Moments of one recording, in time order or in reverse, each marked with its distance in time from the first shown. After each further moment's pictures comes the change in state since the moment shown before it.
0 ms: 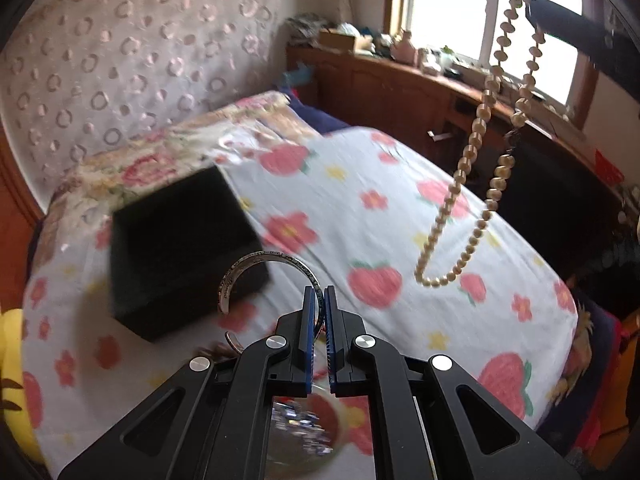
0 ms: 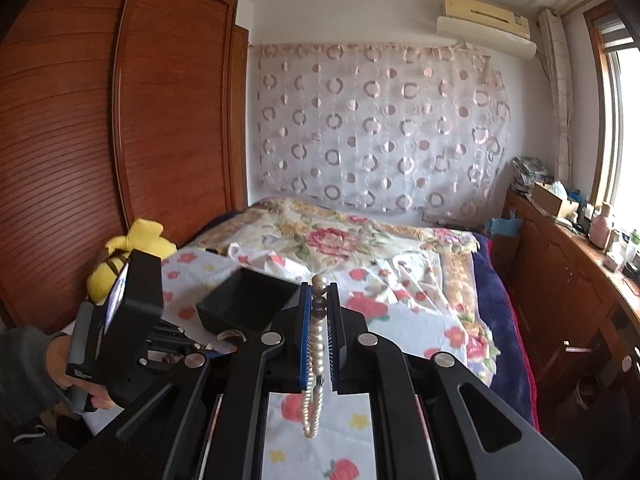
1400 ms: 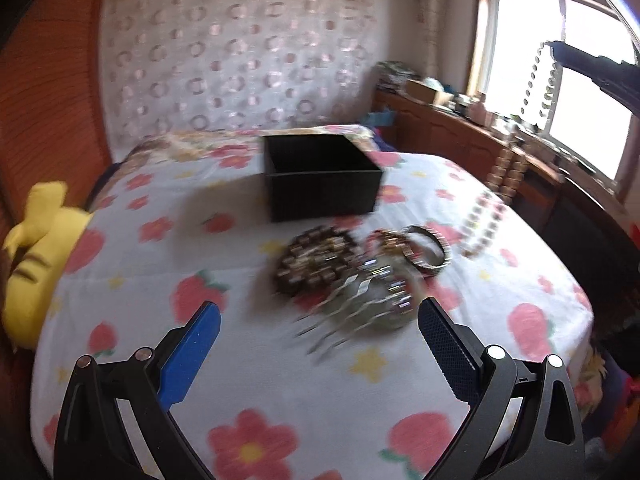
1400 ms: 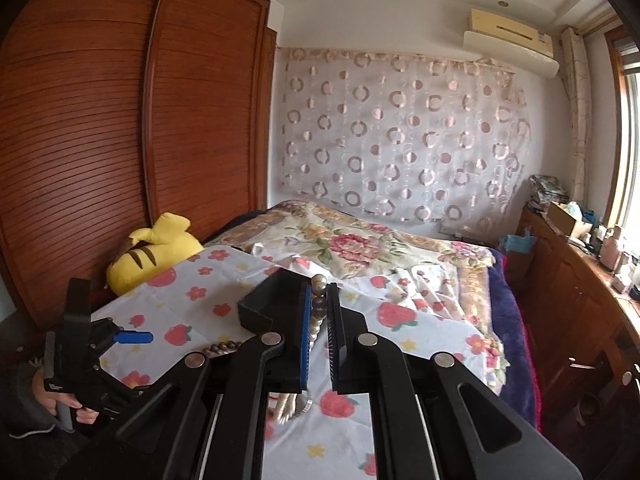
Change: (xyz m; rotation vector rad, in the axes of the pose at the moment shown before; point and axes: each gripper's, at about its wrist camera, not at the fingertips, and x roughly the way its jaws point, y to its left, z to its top) left arm -0.068 0.029 -0.122 -0.237 -0.156 0.162; right arm -0.029 0.042 -0.002 -0.061 -0.006 0.039
